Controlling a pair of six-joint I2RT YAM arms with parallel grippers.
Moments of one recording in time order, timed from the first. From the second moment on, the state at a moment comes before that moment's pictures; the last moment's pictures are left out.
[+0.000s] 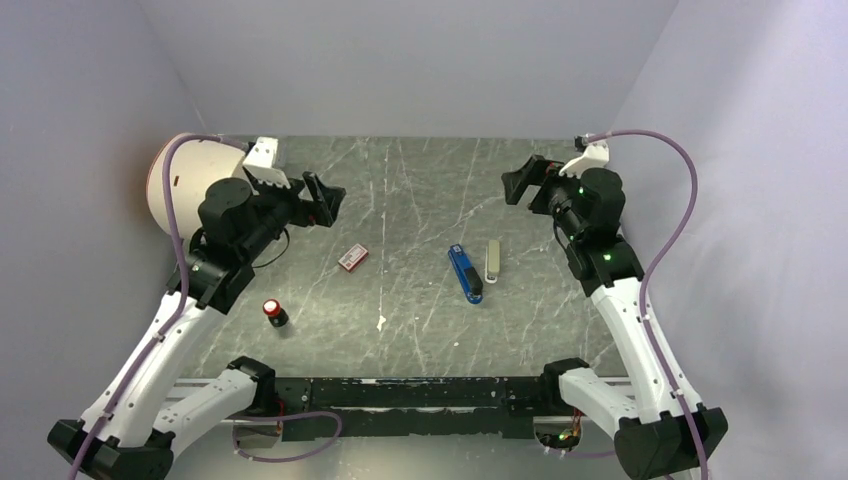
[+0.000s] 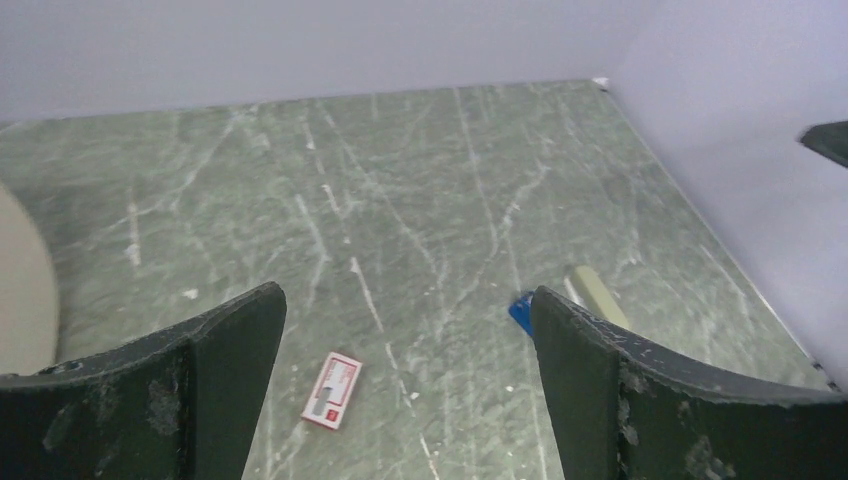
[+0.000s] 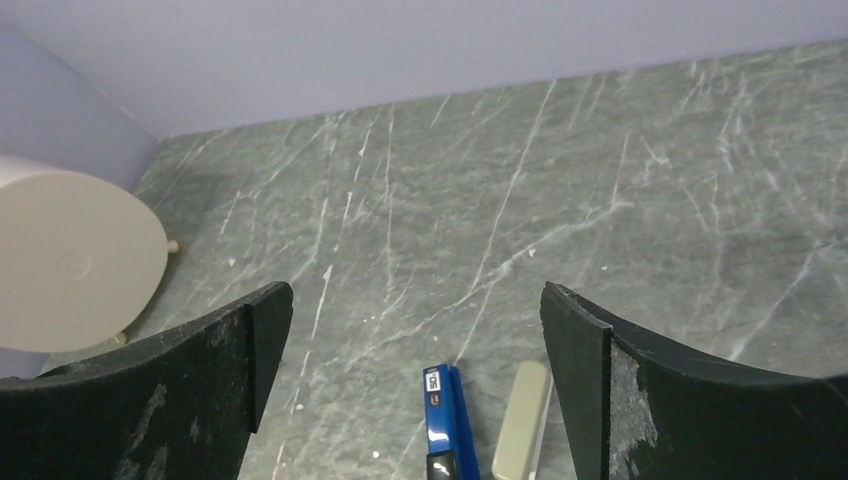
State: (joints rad) left arm -0.42 0.88 1.03 -0.27 -0.01 -0.27; right arm 0.20 0.97 1.03 -0.24 -0.04 0.33
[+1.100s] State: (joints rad) left arm -0.41 0.91 0.76 -0.47 -0.05 -0.78; right arm 0.73 1.78 1.41 -0.16 -0.01 0.54
